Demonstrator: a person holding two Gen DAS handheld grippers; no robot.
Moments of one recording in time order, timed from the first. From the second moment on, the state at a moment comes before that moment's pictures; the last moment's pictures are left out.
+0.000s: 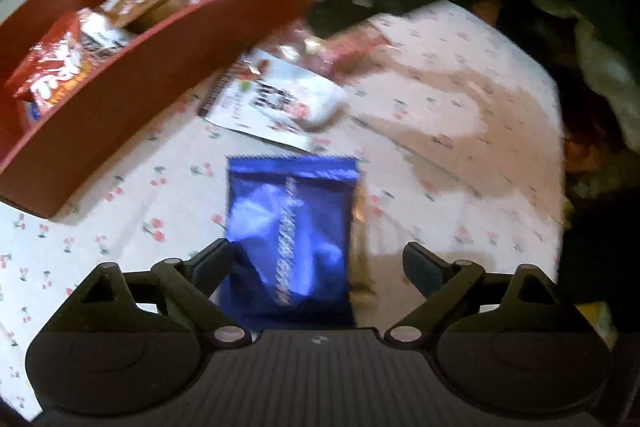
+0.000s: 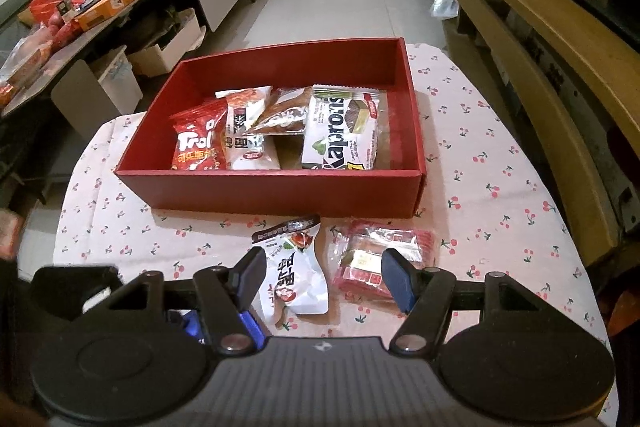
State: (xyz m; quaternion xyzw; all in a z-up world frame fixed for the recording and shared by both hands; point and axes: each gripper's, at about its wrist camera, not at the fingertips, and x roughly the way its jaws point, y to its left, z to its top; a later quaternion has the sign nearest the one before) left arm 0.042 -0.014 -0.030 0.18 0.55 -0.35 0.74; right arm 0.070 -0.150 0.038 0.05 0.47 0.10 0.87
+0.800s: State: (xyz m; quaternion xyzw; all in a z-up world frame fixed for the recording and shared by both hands) left arm 0.035 0.045 -0.013 0.10 0.56 -0.20 0.80; right arm 0.020 -0.131 0.019 0.06 0.51 0.08 0.85
